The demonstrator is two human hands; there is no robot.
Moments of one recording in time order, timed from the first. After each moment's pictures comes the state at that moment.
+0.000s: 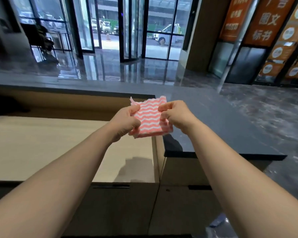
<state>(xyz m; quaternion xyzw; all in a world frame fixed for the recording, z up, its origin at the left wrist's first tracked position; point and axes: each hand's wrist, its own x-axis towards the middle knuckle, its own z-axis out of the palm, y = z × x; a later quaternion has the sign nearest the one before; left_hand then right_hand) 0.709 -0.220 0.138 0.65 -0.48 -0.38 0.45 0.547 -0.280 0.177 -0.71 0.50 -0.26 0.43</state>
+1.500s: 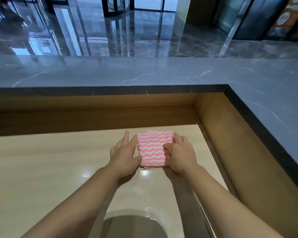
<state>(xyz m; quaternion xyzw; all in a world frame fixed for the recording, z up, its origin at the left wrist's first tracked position) 0.988 -0.391 -0.088 0.76 -0.59 -0.25 0.11 0.806 -0.449 -0.082 -0.83 0.55 0.02 0.10</state>
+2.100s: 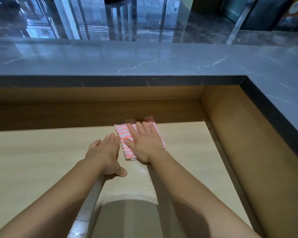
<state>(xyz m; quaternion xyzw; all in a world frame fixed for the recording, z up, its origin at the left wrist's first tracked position) 1.035 -0.405 -0.096 0.76 -0.61 -0.22 -0.12 0.907 -0.490 -0.127 -0.90 0.41 0.07 0.10</state>
